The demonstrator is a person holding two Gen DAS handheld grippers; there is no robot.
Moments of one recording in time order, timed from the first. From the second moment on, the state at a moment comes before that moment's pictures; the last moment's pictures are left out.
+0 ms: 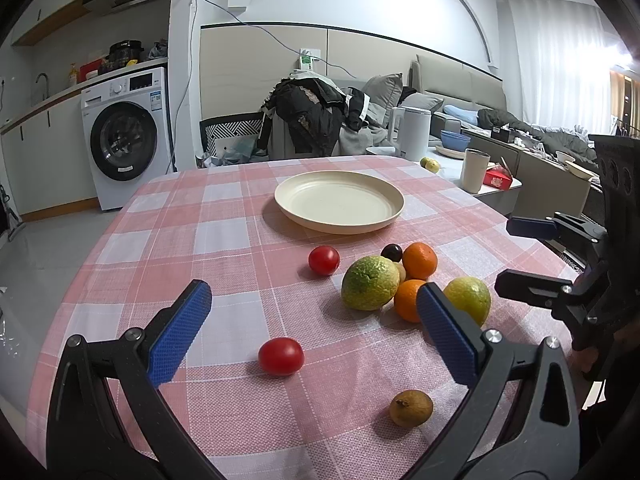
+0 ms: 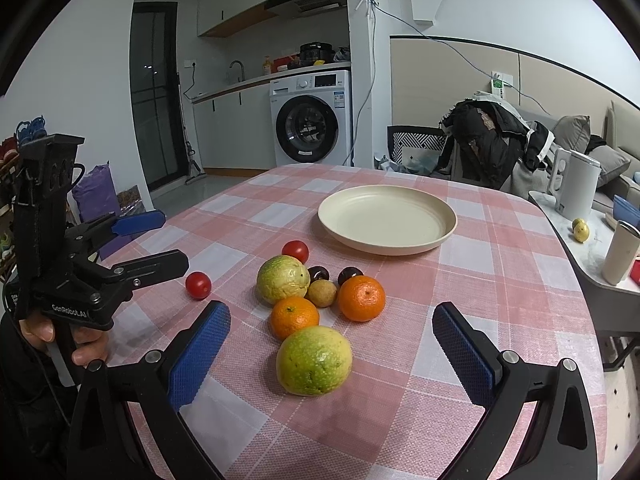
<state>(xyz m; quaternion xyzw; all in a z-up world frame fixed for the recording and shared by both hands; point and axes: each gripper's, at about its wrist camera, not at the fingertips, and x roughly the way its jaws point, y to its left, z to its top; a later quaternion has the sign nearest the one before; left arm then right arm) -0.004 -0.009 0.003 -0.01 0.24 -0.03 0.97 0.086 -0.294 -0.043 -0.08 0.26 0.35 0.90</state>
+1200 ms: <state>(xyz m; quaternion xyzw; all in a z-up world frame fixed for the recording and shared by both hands) 0.038 0.019 -0.040 -0.04 0.40 -0.04 0.92 0.117 -0.272 -0.075 -0.08 0.41 0.31 0.86</state>
